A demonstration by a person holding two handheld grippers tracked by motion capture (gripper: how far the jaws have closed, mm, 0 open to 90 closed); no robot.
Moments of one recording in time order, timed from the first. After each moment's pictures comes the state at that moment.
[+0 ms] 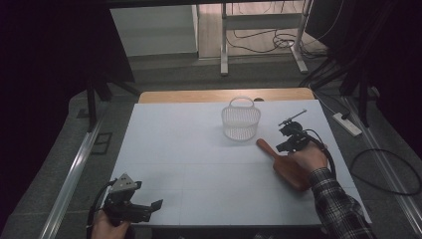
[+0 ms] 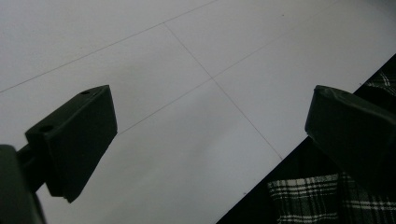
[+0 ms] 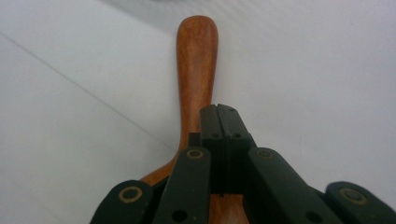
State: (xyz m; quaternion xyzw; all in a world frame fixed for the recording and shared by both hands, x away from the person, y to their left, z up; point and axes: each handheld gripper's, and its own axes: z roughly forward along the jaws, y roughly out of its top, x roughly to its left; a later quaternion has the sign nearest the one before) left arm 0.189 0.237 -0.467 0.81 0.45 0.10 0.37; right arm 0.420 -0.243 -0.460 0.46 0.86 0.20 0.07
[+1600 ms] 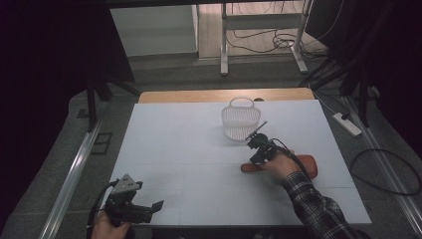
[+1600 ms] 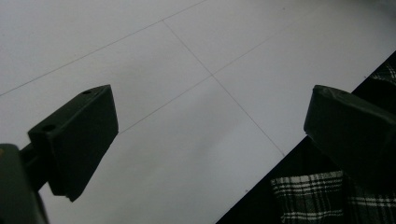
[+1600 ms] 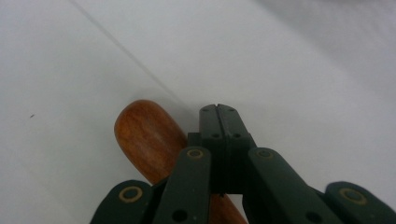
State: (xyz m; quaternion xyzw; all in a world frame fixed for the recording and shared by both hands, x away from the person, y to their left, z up) left arm 0.188 0.233 -0.467 0.81 0.45 0.11 0.36; right arm 0.401 -0.157 -0.494 0.37 0.91 0.15 0.05
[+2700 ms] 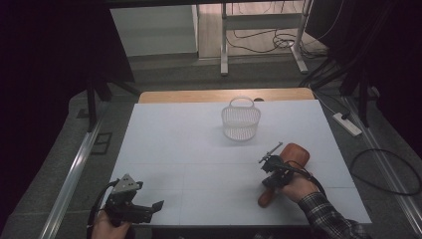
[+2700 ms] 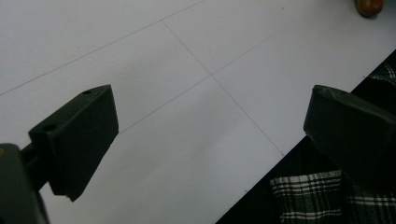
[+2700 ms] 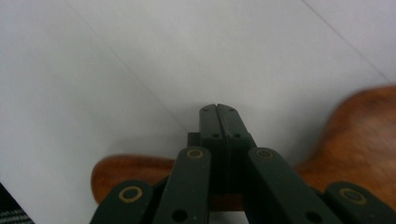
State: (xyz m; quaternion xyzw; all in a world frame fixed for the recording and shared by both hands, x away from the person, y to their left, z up) left arm 0.188 0.233 -0.467 0.81 0.45 0.11 0.36; right arm 0.332 -0.199 -0.495 0.35 0.92 0.14 0.02
